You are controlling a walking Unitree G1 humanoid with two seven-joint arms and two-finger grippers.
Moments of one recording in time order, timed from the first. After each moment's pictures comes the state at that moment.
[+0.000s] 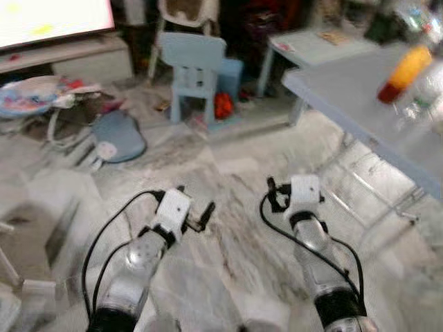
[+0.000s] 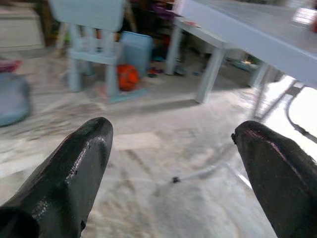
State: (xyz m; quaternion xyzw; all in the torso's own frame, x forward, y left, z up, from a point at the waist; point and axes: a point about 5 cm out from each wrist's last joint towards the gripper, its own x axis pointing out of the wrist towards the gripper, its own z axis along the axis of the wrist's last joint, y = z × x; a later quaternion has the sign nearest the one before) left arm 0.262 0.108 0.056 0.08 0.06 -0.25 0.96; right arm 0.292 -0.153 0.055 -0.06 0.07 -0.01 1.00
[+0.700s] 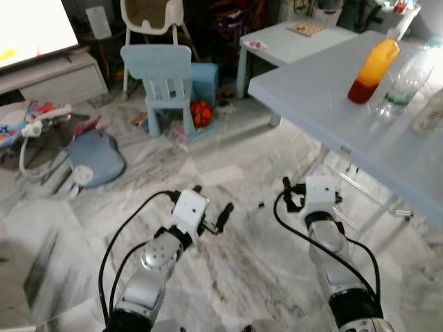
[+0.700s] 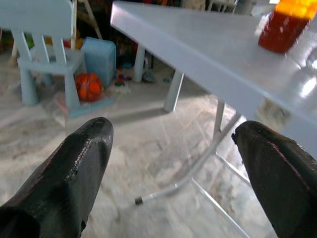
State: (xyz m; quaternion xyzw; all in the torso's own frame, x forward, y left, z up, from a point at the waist) left arm 0.257 0.090 0.058 0.07 0.06 -0.28 0.95; right arm 0.293 -0.167 0.058 -0.08 0.06 -0.03 0.99
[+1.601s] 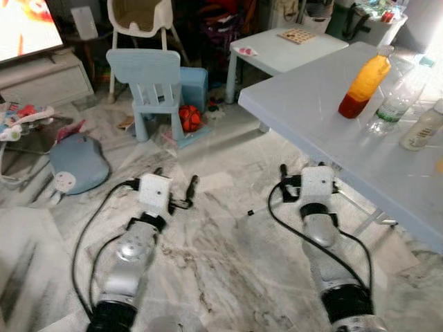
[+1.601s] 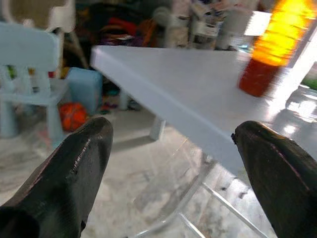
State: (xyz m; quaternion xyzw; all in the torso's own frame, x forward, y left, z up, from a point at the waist) left arm 0.277 0.137 0.074 0.03 0.02 -0.12 0.99; right arm 0.299 -0.150 0.077 -0.08 0.00 -0.02 1.00
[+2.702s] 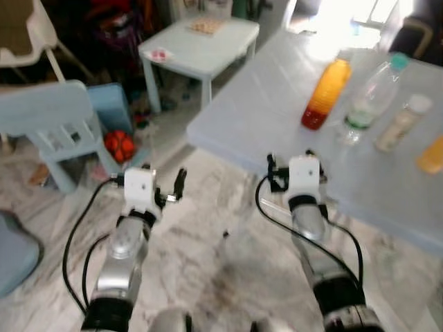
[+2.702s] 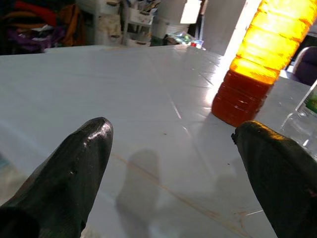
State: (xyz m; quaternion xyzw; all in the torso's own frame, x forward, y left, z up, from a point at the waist) left arm 0.281 0.134 0.081 -0.01 -0.01 -0.12 0.99; right arm 0.305 -0.145 0.090 -0.10 -0.03 -0.02 0.99
